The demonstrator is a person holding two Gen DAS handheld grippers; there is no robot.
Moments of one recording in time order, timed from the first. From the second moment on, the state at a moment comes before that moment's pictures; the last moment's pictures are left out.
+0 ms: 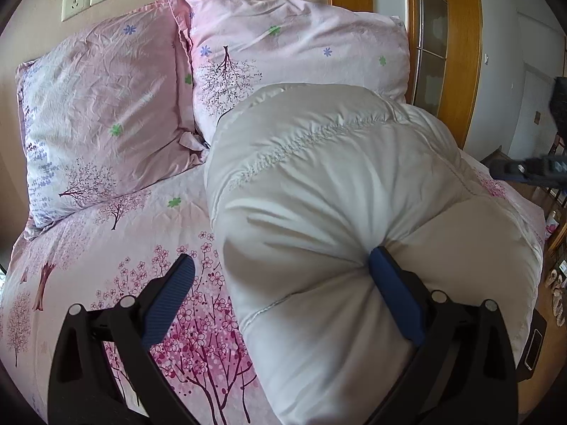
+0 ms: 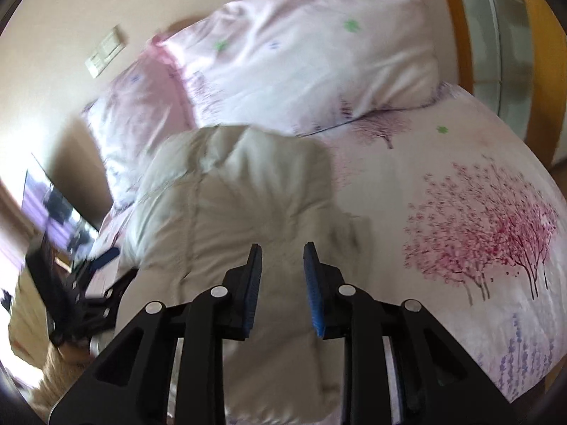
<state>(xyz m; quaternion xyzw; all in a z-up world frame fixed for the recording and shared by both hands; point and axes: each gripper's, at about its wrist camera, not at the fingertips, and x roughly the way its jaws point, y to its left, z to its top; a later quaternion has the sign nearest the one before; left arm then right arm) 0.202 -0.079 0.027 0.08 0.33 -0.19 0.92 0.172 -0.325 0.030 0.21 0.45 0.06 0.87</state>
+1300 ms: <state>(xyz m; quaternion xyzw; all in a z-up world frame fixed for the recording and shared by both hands) 0.233 -0.061 0.045 0.05 0.34 -0.18 0.92 0.222 -0.323 0.029 0.23 0.47 0.08 0.85</state>
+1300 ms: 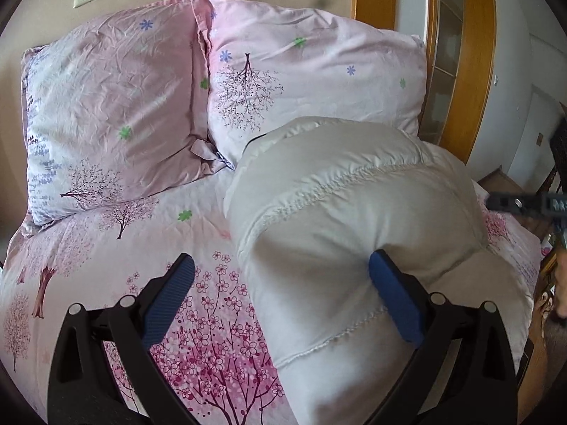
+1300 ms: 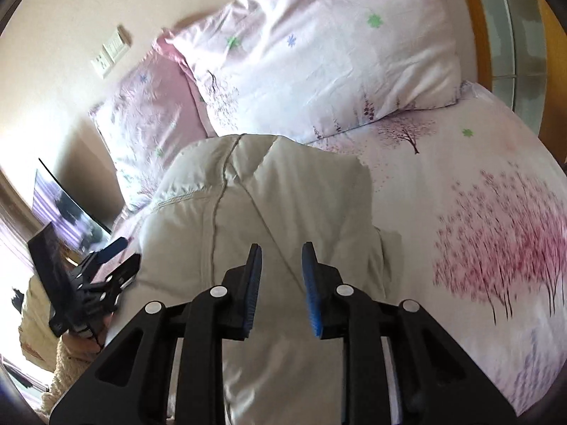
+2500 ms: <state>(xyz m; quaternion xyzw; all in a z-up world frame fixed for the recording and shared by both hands) 0.173 -0.074 0.033 0.03 0.37 -0.29 0.88 0.146 -0.319 -0.035 0.27 0.52 0.10 0.80</state>
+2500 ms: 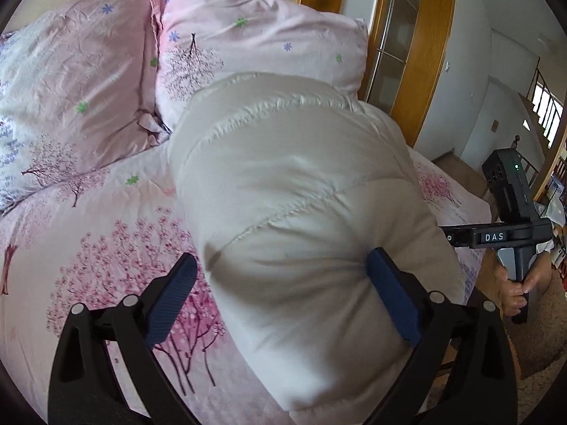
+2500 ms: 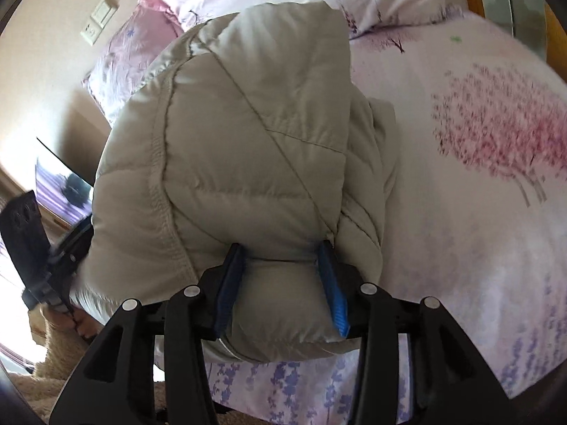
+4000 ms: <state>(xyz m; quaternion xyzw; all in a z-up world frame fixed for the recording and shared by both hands) 0.281 -0.017 -0.011 -0.27 0.50 -0.38 0.73 0.245 -0.342 -0.086 0.45 0.61 0.26 0.60</state>
